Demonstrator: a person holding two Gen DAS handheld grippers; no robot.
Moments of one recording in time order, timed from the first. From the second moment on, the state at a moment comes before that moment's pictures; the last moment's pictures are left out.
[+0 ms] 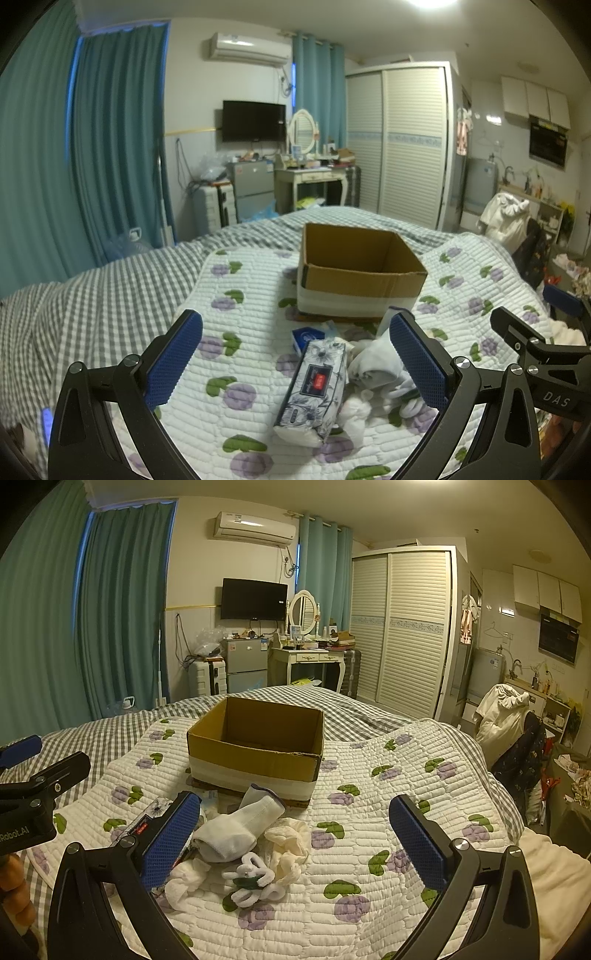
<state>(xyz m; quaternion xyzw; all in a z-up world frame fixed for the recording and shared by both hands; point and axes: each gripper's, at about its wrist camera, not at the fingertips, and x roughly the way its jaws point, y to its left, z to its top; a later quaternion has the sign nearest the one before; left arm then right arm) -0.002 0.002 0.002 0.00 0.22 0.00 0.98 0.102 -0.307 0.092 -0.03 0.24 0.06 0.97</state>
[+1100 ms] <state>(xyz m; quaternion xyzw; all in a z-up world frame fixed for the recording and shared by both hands) 0.038 -0.007 -0.093 -0.01 0.36 0.00 0.93 0.128 -0.297 0.011 -0.05 0.36 0.11 0.92</state>
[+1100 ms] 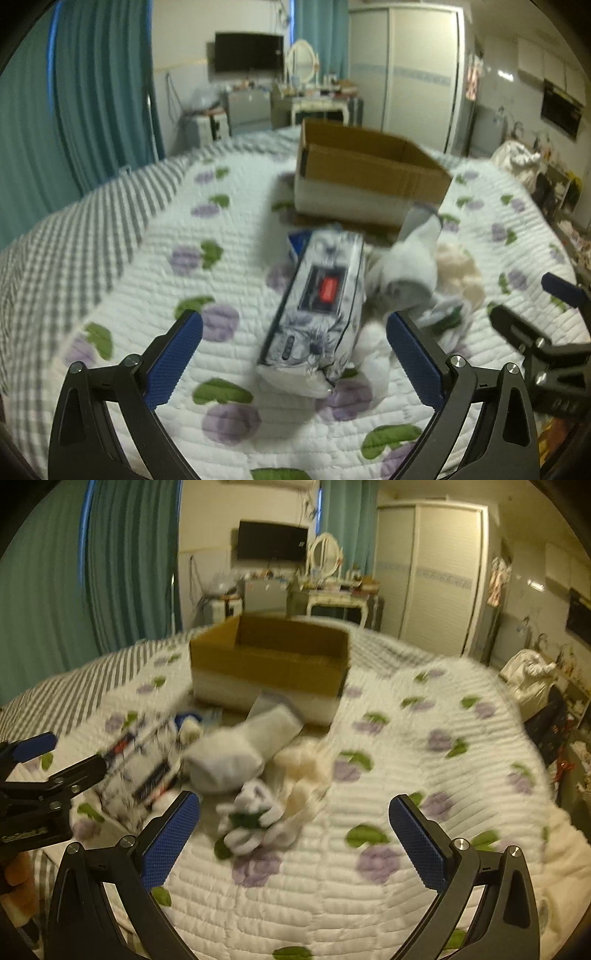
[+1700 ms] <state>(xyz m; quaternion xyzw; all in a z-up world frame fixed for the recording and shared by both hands) 0.052 -0.010 -0.120 0.01 0.40 -0.02 0.91 0.163 -0.268 -0.055 -0.06 0.43 0.14 0.89</state>
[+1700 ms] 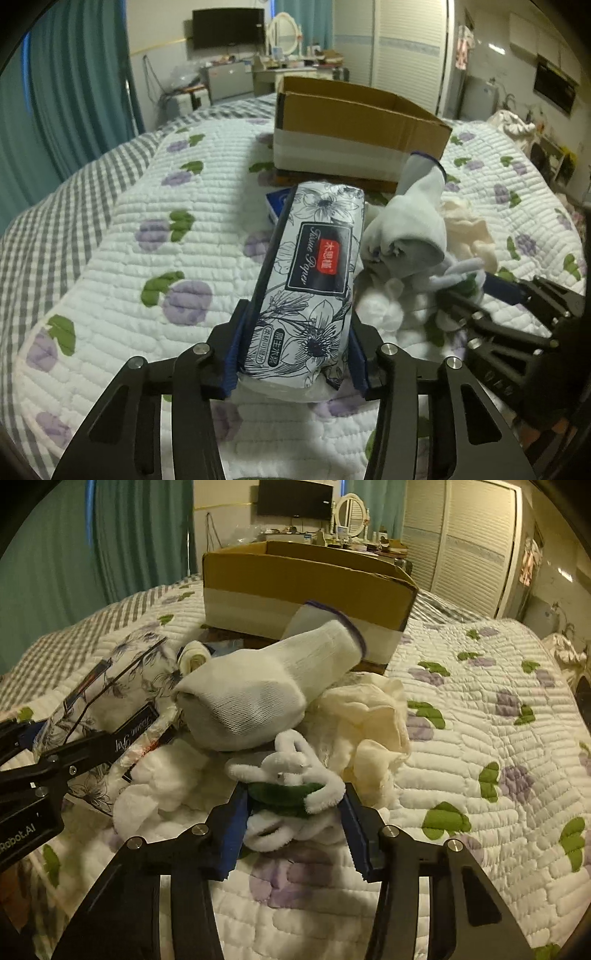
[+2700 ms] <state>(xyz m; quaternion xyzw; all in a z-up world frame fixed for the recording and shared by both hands) 0.150 -0.041 0.045 0.01 0.28 -0.03 0.96 0.241 -0.328 0.153 -0.02 0.26 0.21 0.94</state>
